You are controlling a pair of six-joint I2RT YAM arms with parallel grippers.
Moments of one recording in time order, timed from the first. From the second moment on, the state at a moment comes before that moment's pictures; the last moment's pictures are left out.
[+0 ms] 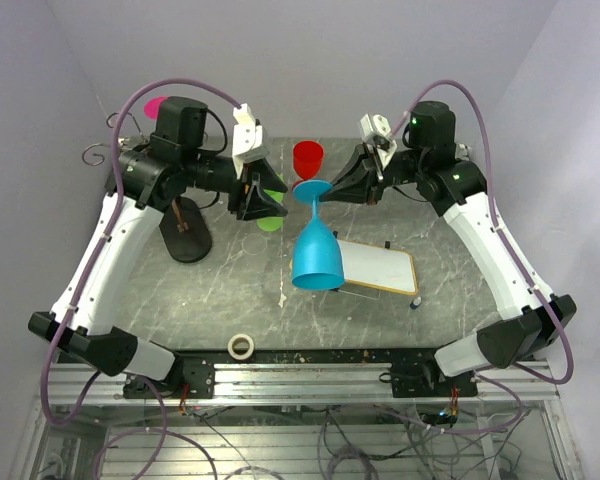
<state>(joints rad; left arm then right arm) -0.44 1.41 1.84 -0.98 1.03 0.54 0.40 1.46 1.65 -0.54 -1.32 -0.43</state>
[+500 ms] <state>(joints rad) -0.48 1.48 1.84 -0.90 1.07 0.44 0.44 1.49 1.65 -0.52 -1.34 -0.43</state>
